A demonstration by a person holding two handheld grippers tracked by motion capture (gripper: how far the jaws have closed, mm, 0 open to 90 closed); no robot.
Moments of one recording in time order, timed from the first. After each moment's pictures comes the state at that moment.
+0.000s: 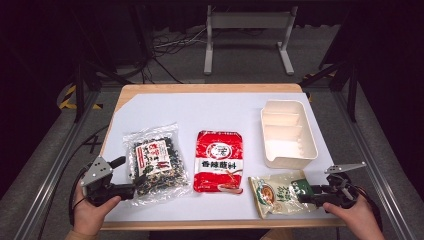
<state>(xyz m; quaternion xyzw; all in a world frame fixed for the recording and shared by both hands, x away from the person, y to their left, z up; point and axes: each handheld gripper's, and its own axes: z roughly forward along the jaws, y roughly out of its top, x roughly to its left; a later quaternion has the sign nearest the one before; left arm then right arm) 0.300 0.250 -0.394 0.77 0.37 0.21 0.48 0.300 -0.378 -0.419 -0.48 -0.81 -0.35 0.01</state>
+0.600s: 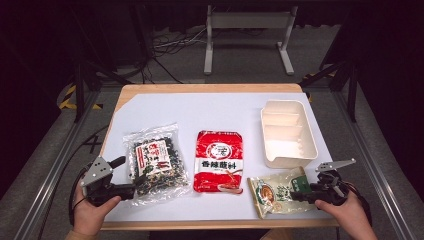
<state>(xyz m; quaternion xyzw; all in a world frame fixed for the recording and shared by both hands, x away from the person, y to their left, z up) 0.300 0.250 -0.394 0.77 0.37 0.21 0.48 0.308 -0.356 -0.417 -0.45 -0.82 -0.36 0.03</state>
